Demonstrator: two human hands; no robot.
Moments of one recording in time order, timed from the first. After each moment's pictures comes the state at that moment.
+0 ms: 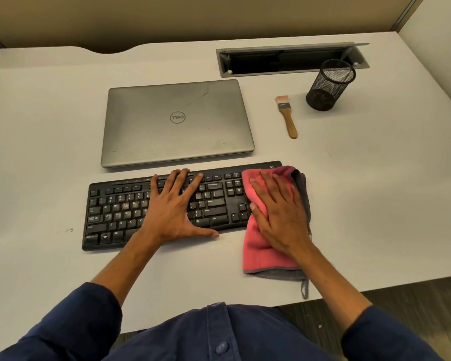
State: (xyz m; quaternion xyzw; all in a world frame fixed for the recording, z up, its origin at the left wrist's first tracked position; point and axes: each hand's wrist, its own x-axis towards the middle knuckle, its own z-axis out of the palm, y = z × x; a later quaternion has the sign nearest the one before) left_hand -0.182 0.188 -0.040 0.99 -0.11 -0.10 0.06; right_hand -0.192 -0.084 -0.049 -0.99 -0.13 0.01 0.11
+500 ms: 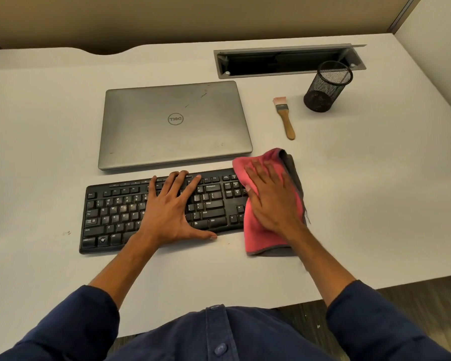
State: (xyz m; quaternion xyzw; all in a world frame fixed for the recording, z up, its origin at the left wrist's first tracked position) left_hand -0.182 0.191 -0.042 0.99 -0.12 -0.09 0.07; right_hand -0.154 -0.068 -0.035 -0.98 -0.12 0.03 0.14
